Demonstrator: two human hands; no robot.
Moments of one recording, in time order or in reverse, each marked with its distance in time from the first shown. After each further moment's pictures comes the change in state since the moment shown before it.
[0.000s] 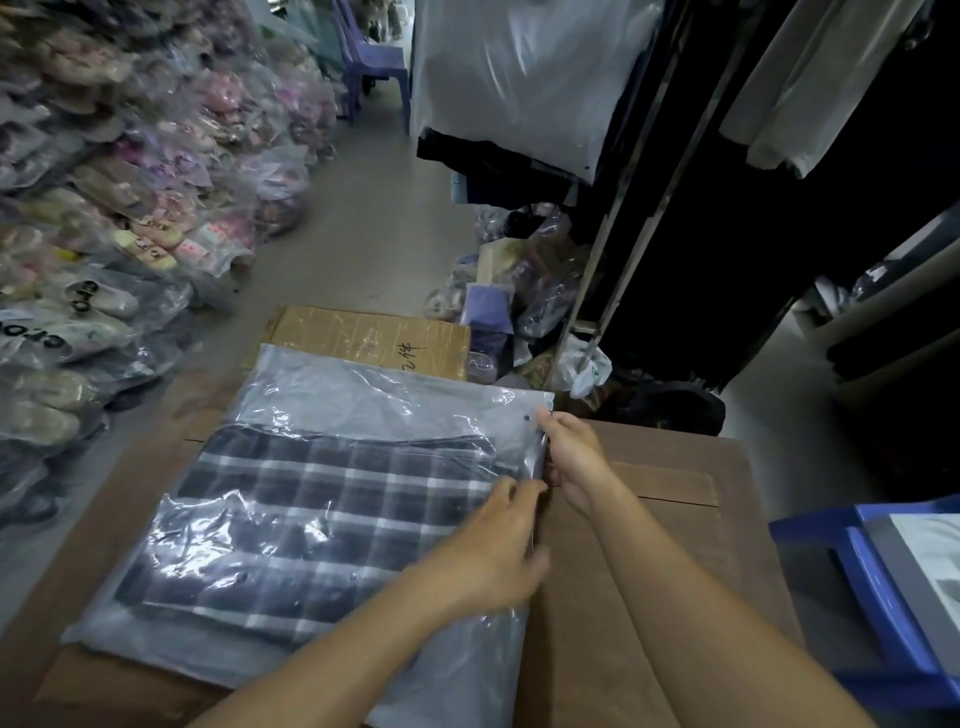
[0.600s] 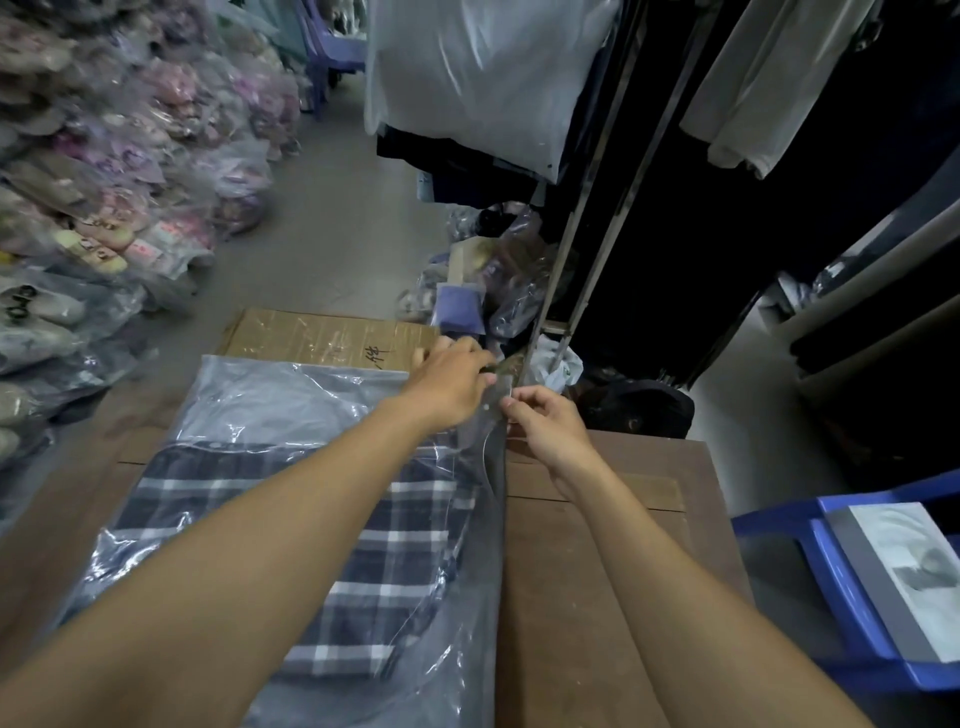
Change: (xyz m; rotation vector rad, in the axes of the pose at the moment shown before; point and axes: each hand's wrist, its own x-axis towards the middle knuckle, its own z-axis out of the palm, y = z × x) left_hand 0.140 -0.015 -0.085 0.282 0.242 -0.060; right_hand 0.002 -0.034 -0.023 -0.018 -0.146 -0.247
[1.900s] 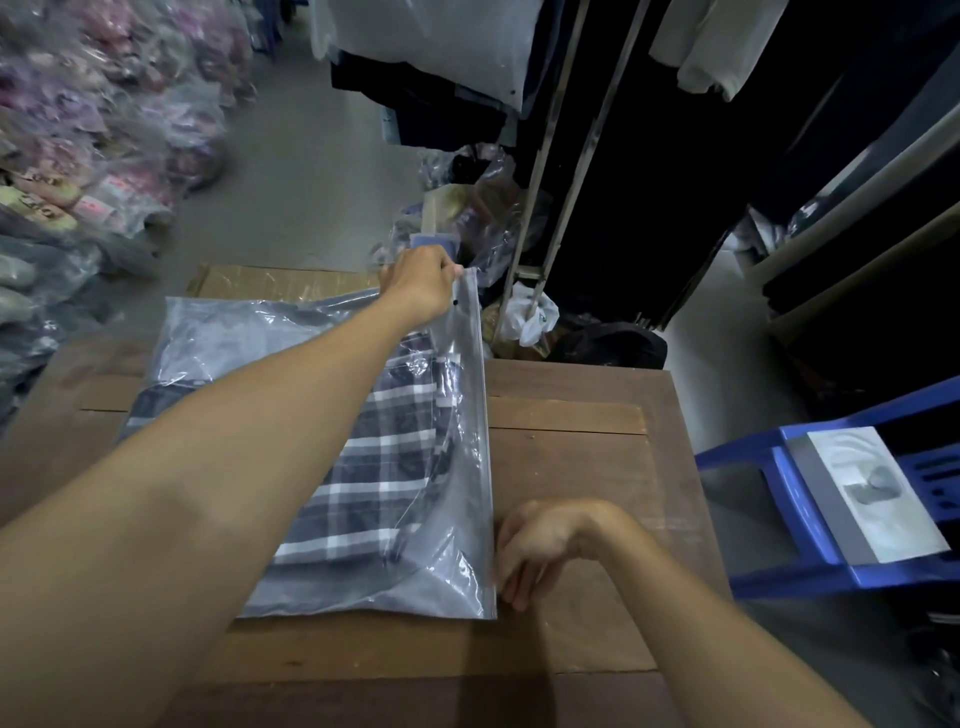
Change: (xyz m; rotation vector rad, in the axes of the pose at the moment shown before) left_hand 0.025 0.020 -0.009 -0.216 0.200 -0.201; right_hand -0.105 0.070 -0.037 -0.685 -0.859 0.668
